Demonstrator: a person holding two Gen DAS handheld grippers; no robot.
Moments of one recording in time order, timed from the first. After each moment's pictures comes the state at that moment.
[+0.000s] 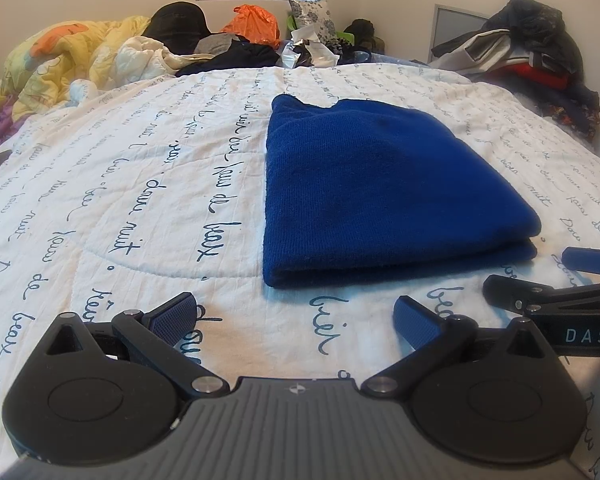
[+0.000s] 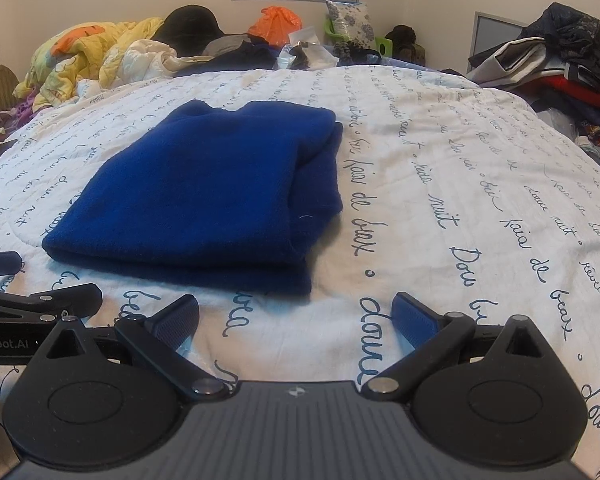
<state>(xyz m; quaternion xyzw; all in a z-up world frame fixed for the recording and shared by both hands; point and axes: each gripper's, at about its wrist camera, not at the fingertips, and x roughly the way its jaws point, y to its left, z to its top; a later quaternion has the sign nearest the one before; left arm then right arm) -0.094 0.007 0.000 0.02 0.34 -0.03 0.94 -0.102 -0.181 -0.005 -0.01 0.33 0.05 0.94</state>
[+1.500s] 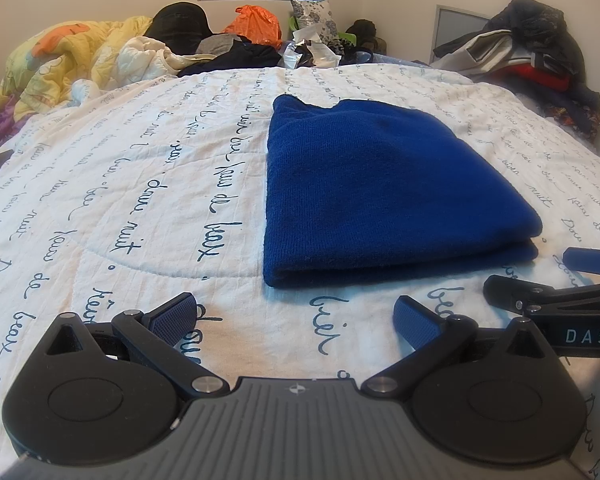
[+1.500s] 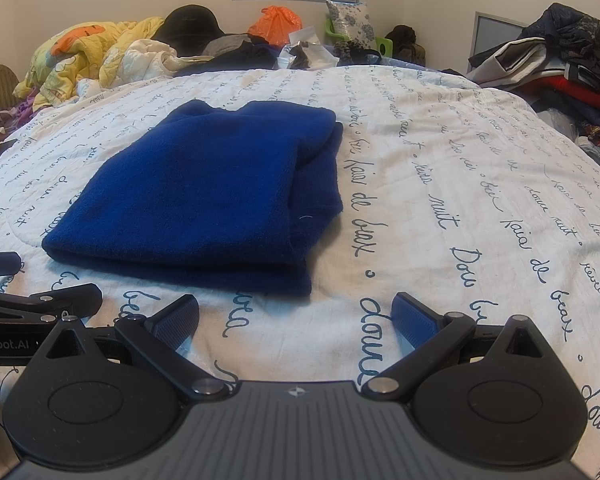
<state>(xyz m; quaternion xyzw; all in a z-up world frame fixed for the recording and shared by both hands) -0.095 0.008 0.000 0.02 0.34 -0.03 0.94 -0.102 -0.181 -0.005 -0.01 0.33 0.05 0.94</state>
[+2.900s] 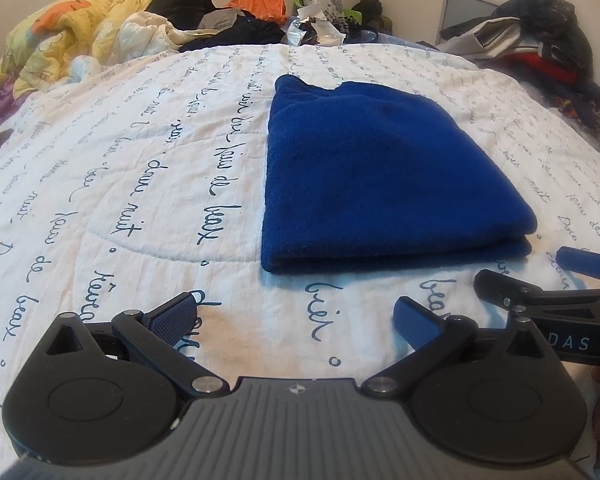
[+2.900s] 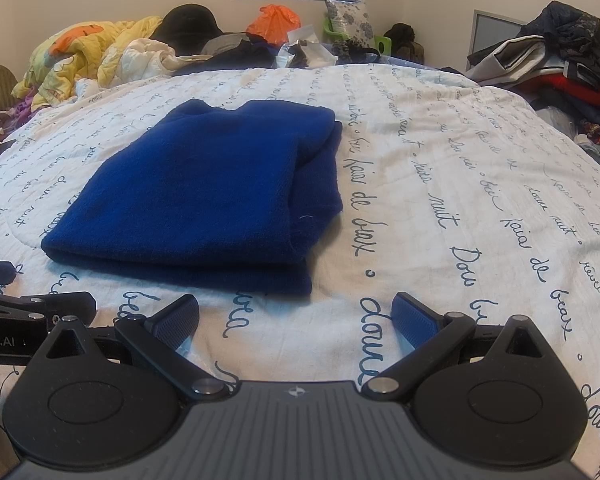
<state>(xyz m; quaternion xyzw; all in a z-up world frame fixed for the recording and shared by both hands) -0.094 0.002 0.009 0.01 0.38 -0.03 0.92 -0.101 -0.180 -0.006 -0.01 0.33 0.05 0.94</state>
